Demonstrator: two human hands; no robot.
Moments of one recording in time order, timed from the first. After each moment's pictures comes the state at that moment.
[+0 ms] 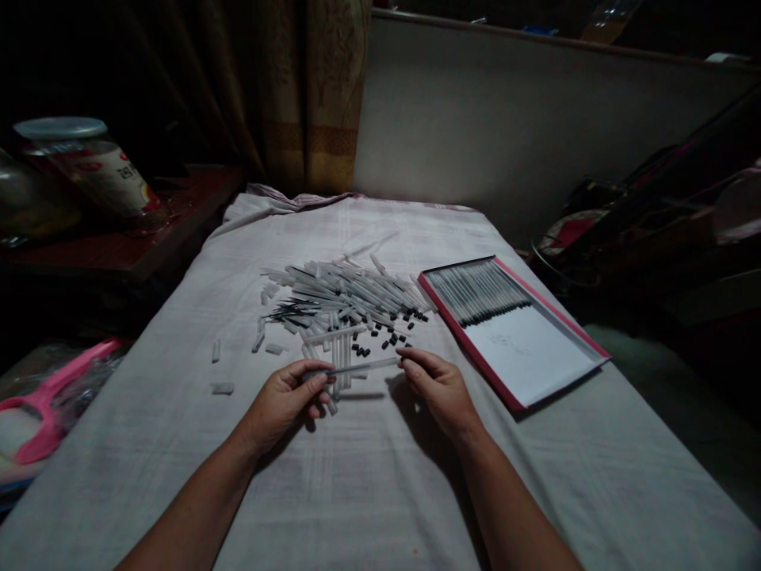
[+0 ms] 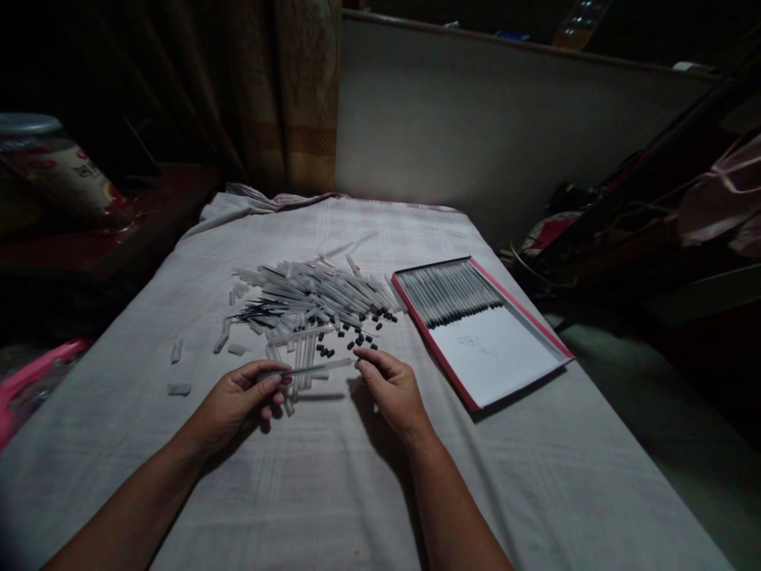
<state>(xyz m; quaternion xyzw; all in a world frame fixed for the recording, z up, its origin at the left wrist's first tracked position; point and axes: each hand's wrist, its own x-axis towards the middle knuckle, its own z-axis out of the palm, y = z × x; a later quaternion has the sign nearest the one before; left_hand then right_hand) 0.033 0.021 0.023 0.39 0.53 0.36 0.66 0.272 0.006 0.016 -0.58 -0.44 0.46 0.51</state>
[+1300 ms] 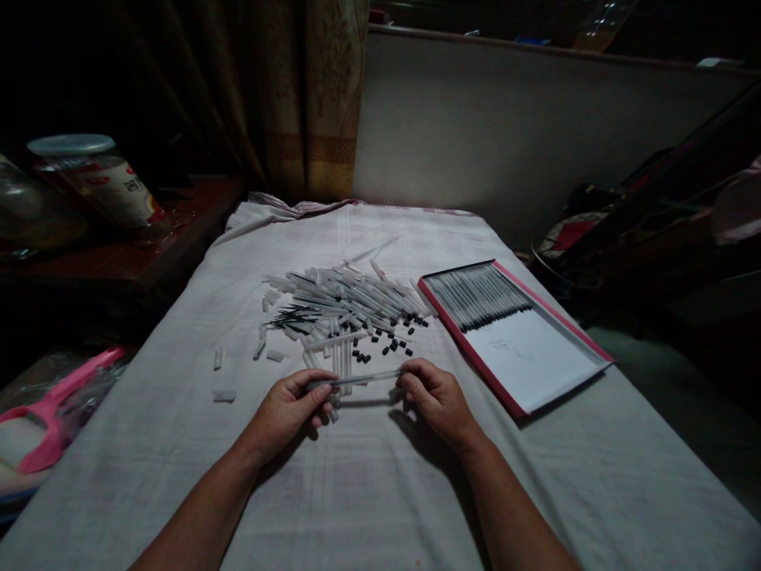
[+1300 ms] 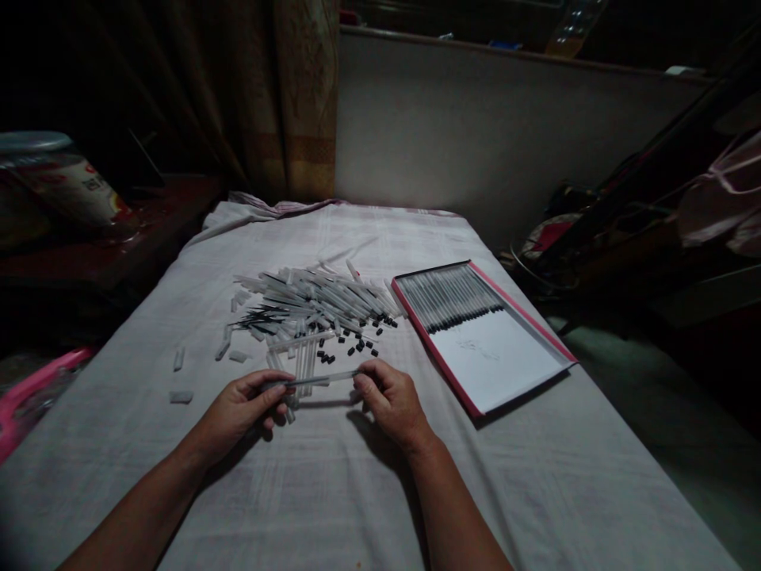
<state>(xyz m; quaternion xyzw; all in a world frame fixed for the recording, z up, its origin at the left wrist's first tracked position) 0.032 0.022 0.017 0.41 0.54 0.32 0.66 0.281 0.003 0.006 -0.54 -0.58 0.43 0.43</state>
